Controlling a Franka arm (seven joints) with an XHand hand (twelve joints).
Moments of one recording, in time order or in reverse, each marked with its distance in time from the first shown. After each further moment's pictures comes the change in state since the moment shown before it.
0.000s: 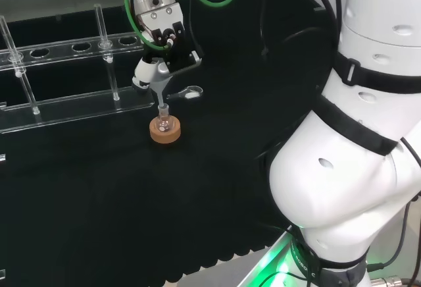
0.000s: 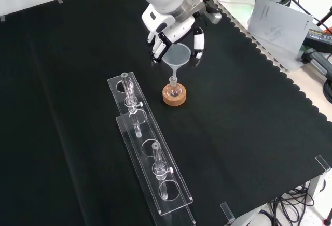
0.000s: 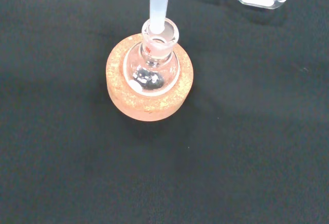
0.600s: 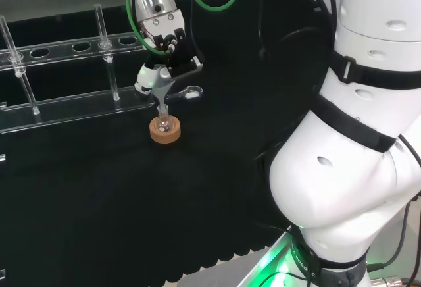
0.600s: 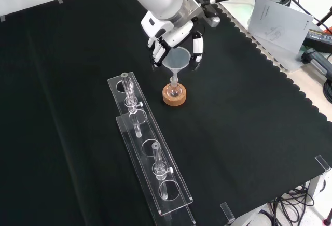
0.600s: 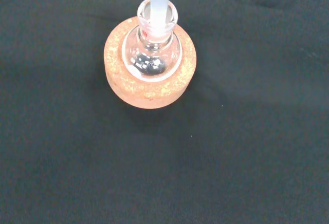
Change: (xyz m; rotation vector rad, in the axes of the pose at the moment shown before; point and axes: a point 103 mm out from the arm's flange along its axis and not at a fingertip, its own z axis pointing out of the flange) arm -0.001 0.009 0.014 0.031 0.002 -0.010
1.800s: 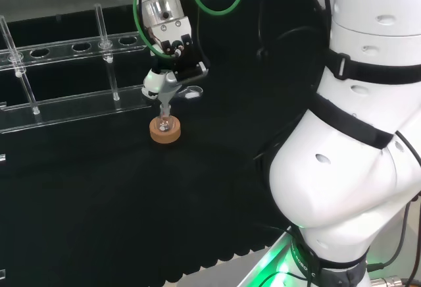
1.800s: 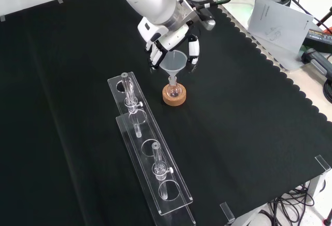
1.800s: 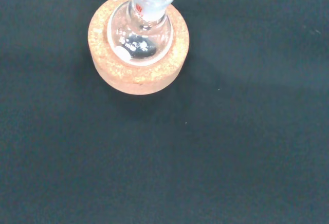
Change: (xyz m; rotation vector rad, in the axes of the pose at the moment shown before) arm -0.008 0.013 0.016 0.043 0.024 0.012
